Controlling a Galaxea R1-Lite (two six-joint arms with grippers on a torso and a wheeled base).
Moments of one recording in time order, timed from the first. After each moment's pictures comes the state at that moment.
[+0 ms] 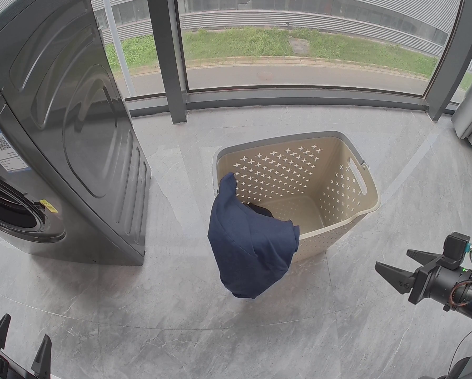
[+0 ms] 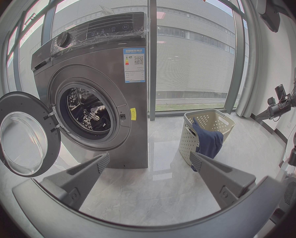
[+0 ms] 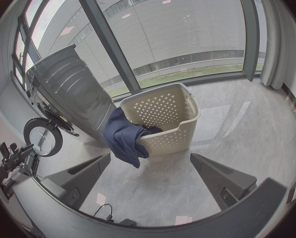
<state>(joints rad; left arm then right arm) 0.00 0.02 -0.02 0.00 0.00 0.01 0.46 1.23 -0.19 -0.75 -0.06 0.23</state>
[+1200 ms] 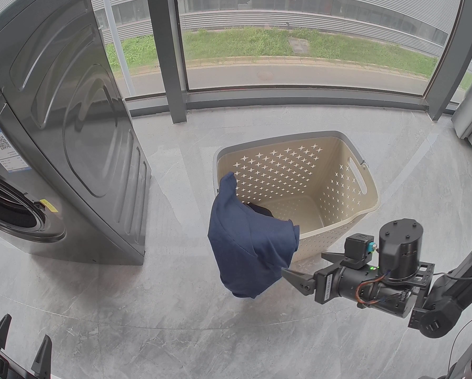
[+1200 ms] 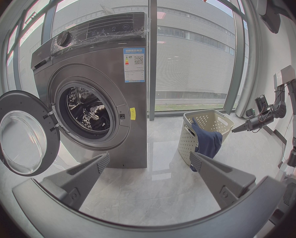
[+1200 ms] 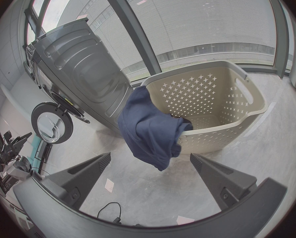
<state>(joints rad) 0.00 0.02 -0.02 0.00 -0.01 0.00 0.68 1.81 -0.44 -1.02 -0.07 0.25</state>
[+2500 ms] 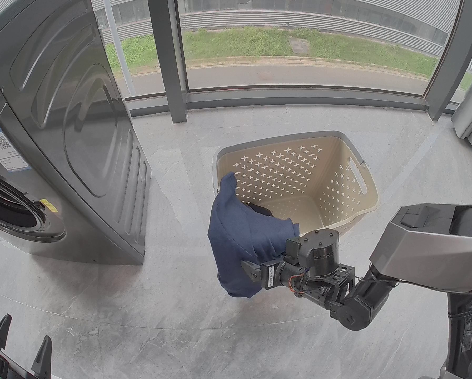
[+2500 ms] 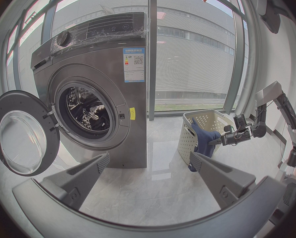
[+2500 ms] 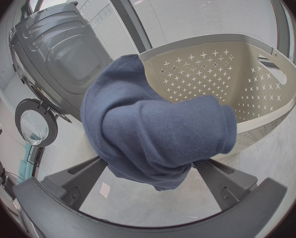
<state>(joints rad) 0.00 0.02 -0.02 0.00 -0.01 0.00 0.68 2.31 -0.82 -1.14 -0.12 0.26</state>
